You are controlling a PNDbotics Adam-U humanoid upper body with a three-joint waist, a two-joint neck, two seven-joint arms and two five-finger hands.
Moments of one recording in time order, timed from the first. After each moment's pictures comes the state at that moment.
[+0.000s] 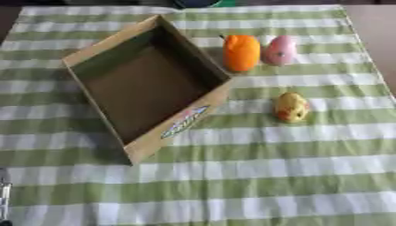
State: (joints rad) left arm -0.22 0.13 0.15 -1.98 -0.08 -0.23 0.35; right arm -0.57 -0.87 0.13 -1.91 -0.06 -0.02 -0.06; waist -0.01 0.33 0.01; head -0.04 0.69
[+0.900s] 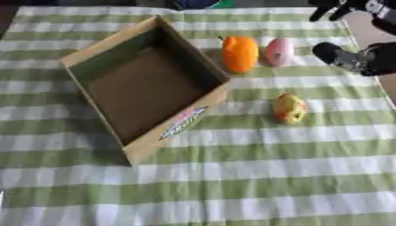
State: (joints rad) left arm -0.21 0.13 0.13 -1.98 -0.08 -0.23 0.33; right arm -0.67 -1.09 0.41 -1.77 0.17 -0.13 0.17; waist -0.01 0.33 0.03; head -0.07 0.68
